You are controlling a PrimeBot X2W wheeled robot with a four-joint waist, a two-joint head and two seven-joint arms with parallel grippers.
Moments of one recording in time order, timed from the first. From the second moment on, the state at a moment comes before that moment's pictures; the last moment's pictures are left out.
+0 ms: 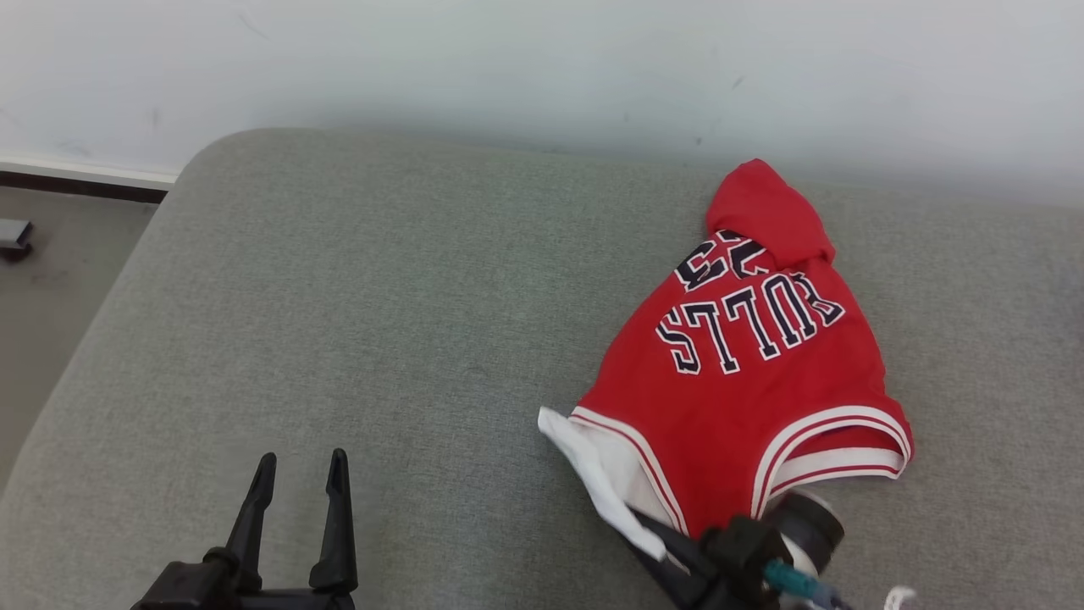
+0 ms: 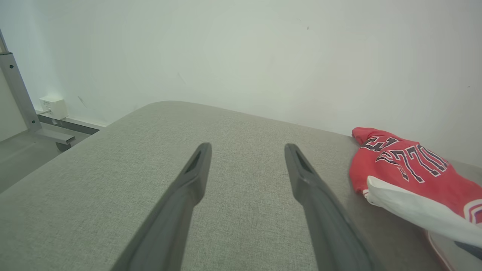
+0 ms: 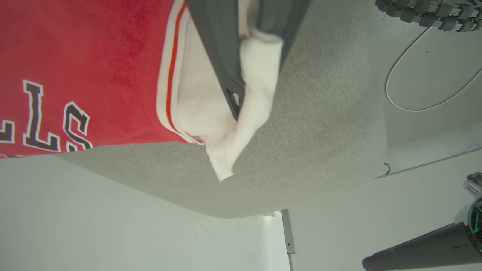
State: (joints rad) left arm 0.01 0.05 -0.06 0.05 -0.23 -0.03 -0.26; right arm -0.38 -0.34 0.85 0.34 0.39 0.13 -0.22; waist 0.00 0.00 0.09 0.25
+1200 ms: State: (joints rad) left arm 0.03 0.05 -0.03 0.07 -0.21 -0.06 -0.26; right arm -0.07 -0.35 0.37 0.18 0.34 0.13 -0.26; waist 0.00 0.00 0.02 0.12
